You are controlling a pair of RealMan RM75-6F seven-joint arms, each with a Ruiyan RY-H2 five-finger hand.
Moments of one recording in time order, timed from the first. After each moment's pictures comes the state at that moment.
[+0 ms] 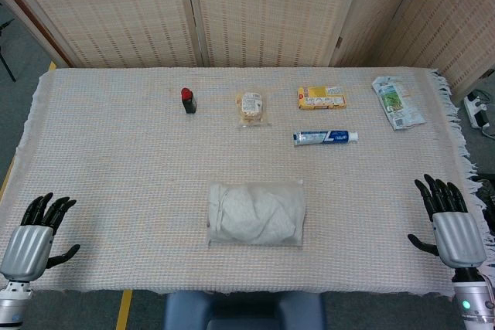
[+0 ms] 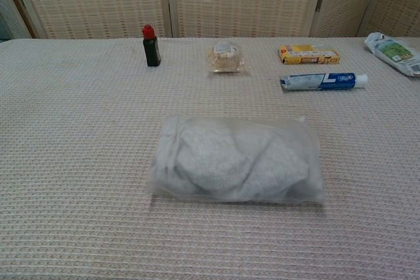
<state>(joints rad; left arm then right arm) -0.10 -1.18 0.00 -1.57 1.58 1.51 0.12 0.07 -1.13 0.05 -1.66 -1.49 1.47 -0.16</state>
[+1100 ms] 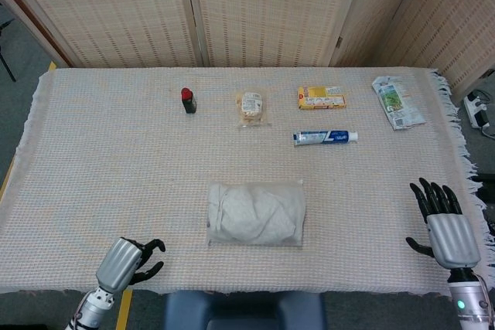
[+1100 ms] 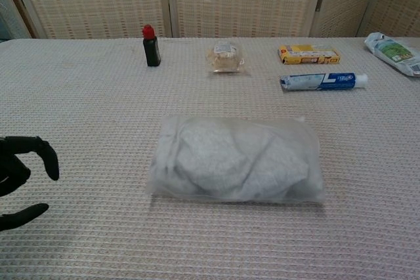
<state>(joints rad) -0.18 -1.60 0.07 -1.32 1.87 1.51 0.00 0.08 -1.14 0.04 -1.66 -1.47 1.43 -0.23</state>
